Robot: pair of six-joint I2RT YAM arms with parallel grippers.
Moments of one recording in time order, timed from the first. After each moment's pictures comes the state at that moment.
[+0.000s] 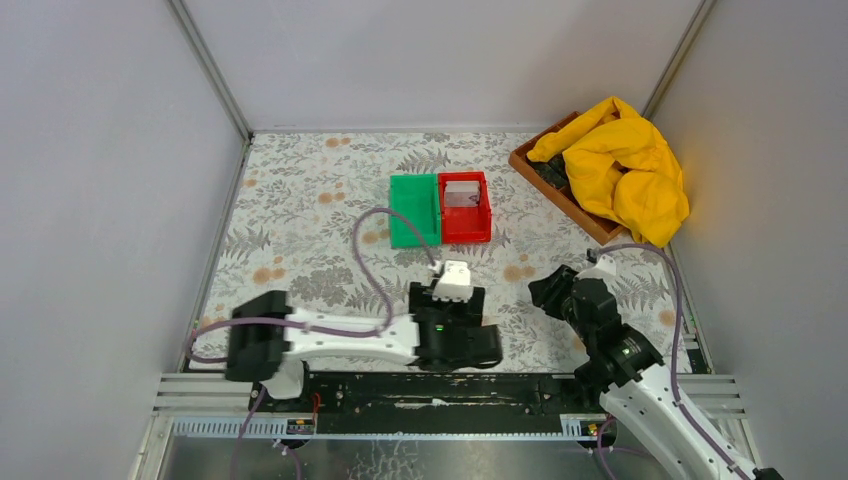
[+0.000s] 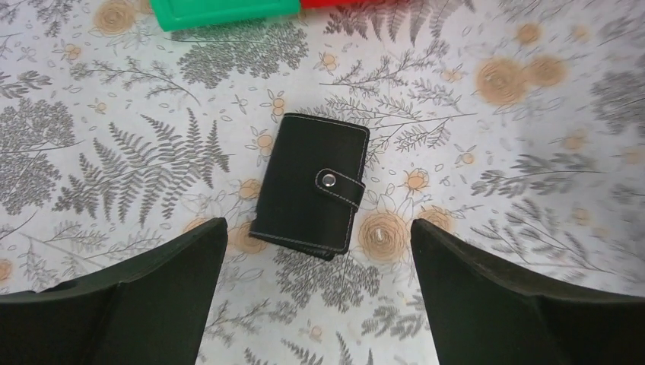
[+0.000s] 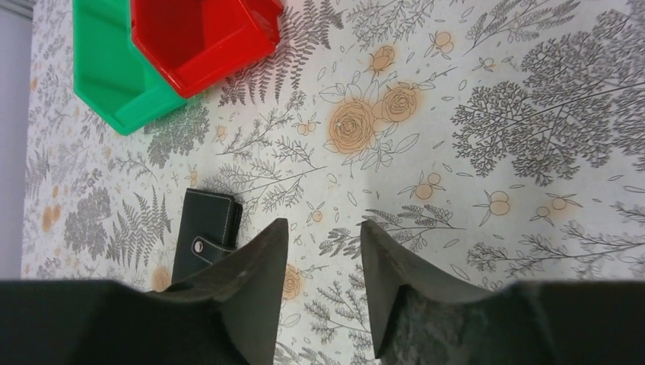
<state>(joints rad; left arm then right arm) -1.44 1.74 1.24 -0.86 -1.01 -1.24 0.51 0.37 0.34 -0.49 0.24 0.76</state>
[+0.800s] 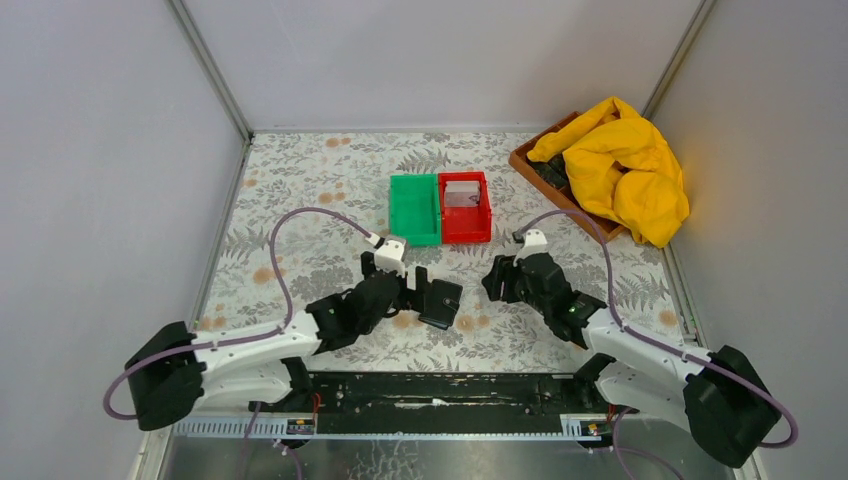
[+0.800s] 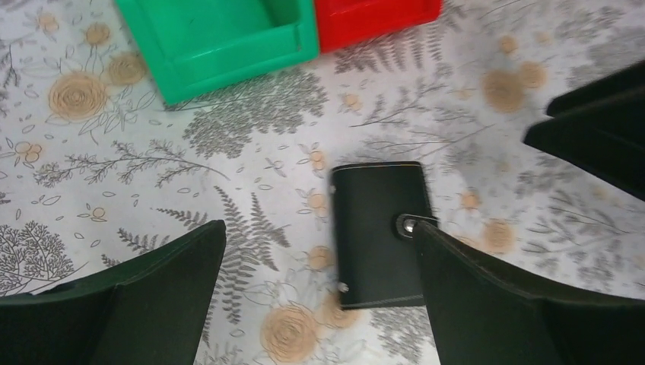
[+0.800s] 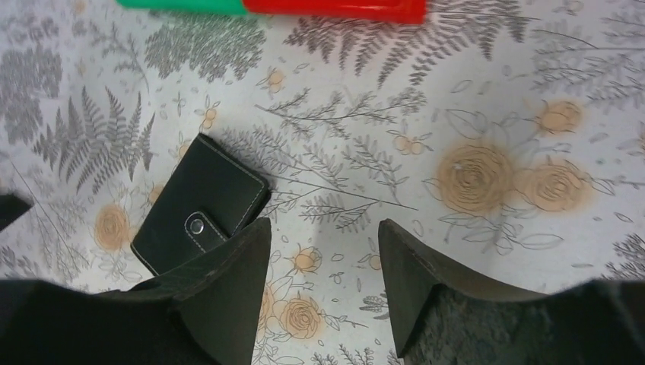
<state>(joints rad) -1.07 1.04 0.50 0.05 -0.54 -0.46 0.65 0.97 0.37 0.05 0.12 0.49</state>
